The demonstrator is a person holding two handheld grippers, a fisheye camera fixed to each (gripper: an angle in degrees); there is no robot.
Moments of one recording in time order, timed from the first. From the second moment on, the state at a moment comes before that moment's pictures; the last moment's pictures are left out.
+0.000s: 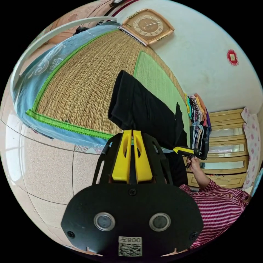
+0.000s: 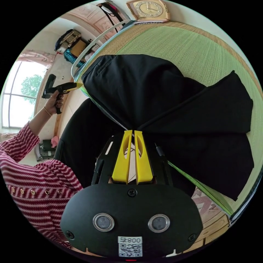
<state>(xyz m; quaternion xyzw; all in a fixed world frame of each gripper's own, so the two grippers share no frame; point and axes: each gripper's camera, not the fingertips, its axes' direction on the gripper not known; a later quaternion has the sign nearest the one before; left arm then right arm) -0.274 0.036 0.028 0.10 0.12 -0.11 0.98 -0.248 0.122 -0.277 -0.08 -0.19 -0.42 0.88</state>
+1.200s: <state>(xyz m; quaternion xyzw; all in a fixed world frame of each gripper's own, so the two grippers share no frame) 0.104 -0.249 0.194 -0.10 0.20 0.23 0.95 -0.402 -0.082 -0.139 -0.02 -0.01 -0.24 0.97</state>
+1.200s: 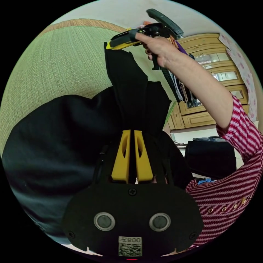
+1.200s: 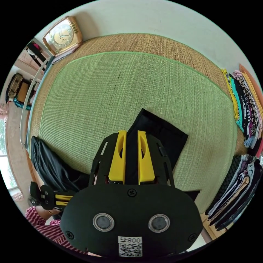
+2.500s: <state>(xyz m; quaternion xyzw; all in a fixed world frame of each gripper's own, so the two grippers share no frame) 0.403 -0.313 0.211 -0.14 0.18 0.40 0.89 0.096 0.427 0.195 0.14 -0.50 0.18 0.84</state>
